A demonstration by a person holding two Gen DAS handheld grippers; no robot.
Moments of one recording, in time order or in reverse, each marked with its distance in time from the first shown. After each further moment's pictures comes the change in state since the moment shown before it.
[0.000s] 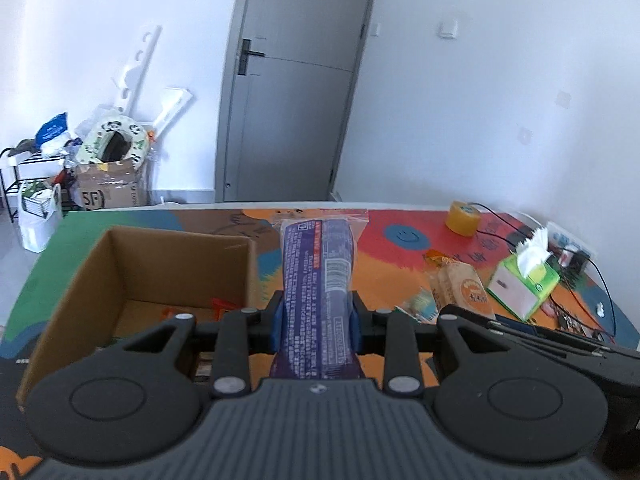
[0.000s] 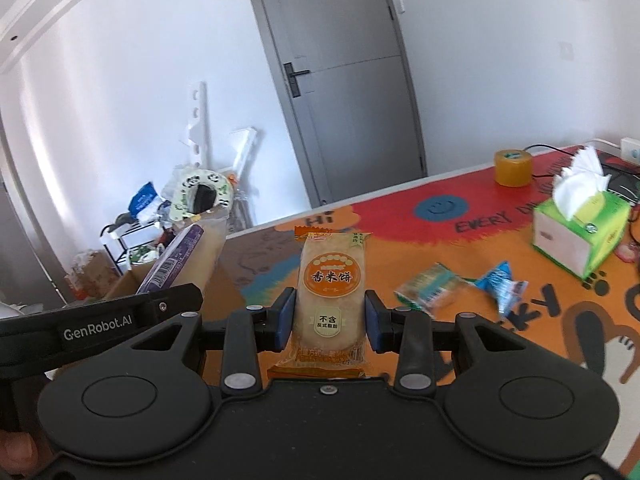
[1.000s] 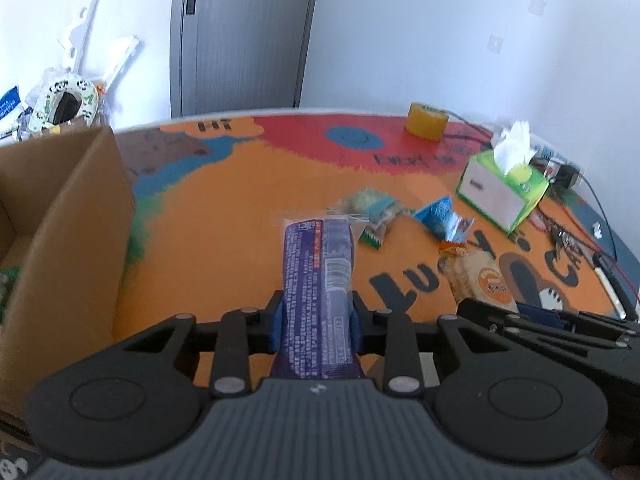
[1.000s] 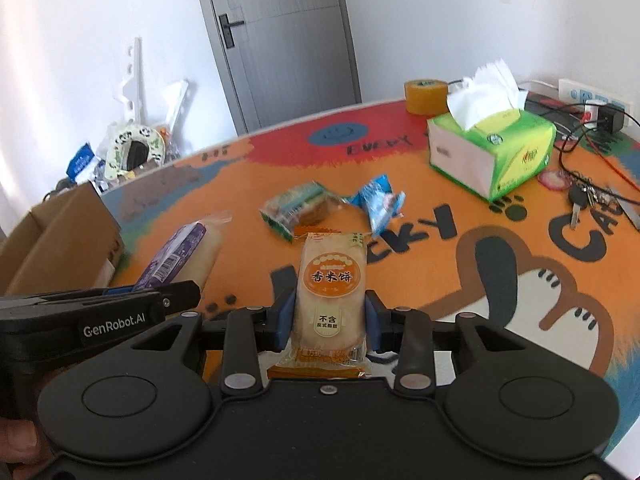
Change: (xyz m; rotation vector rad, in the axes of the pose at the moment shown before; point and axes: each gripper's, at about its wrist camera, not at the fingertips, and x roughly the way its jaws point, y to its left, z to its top) left arm 0.074 -0.071 -0.058 0.091 0.189 -0.075; right arm 0.002 -0.087 -0.041 0.033 0.135 -0.176
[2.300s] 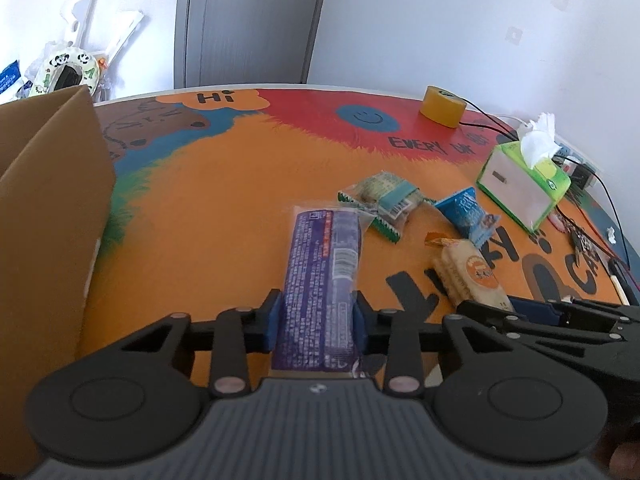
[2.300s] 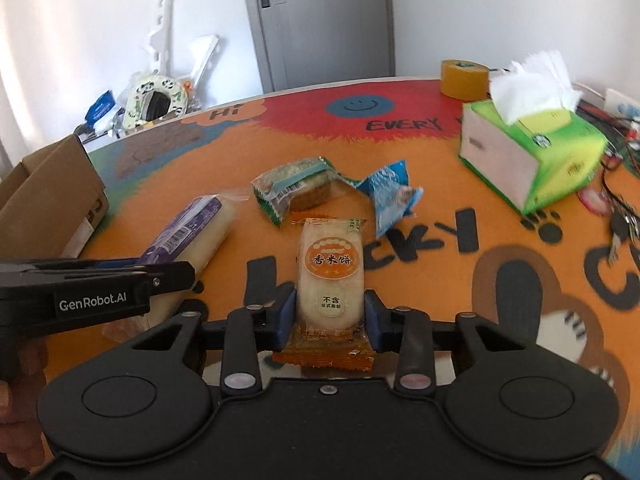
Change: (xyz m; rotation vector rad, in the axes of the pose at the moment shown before) left arm 0.040 0.003 0.000 -0.045 0.066 -0.001; right arm 0.043 -0.021 0.004 -0.115 0.113 0.051
